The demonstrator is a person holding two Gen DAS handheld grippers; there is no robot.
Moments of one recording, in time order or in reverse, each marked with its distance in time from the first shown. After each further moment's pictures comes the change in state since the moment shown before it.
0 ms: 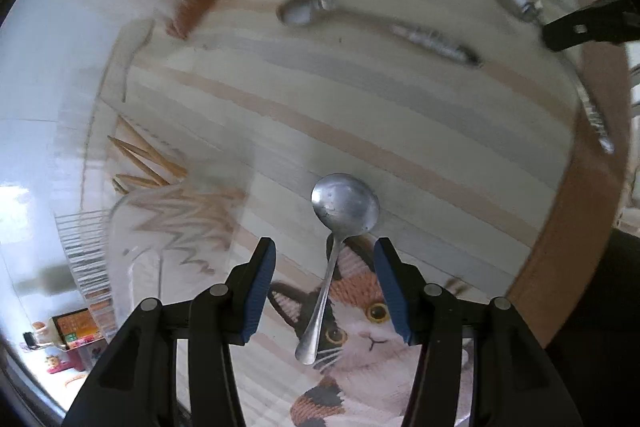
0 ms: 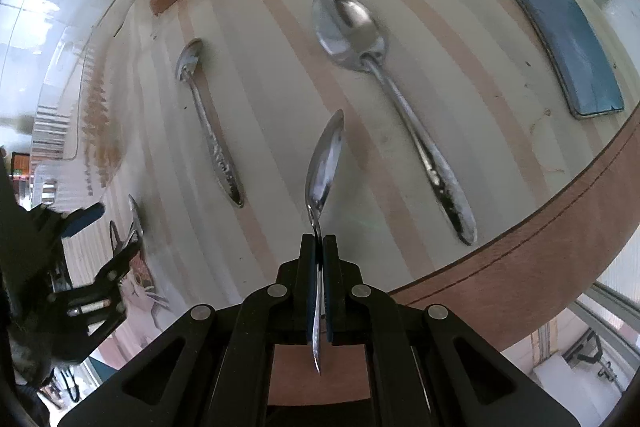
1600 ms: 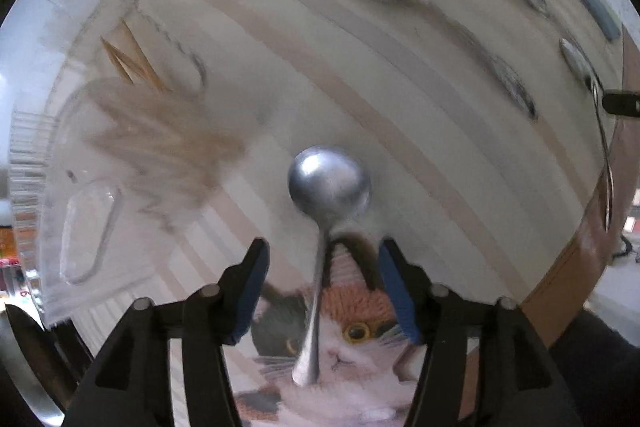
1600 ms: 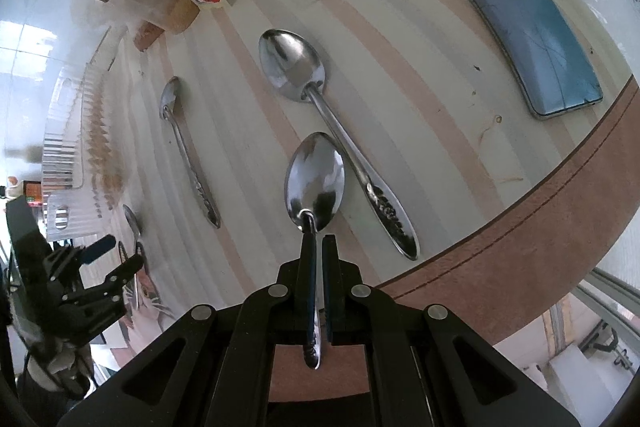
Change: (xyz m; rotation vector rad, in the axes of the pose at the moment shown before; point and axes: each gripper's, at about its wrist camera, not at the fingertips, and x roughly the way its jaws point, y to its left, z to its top) left arm 0.040 0.049 -0.015 -0.339 0.055 -0.140; right arm -0.018 -0.039 0.001 0.072 -0.020 0.038
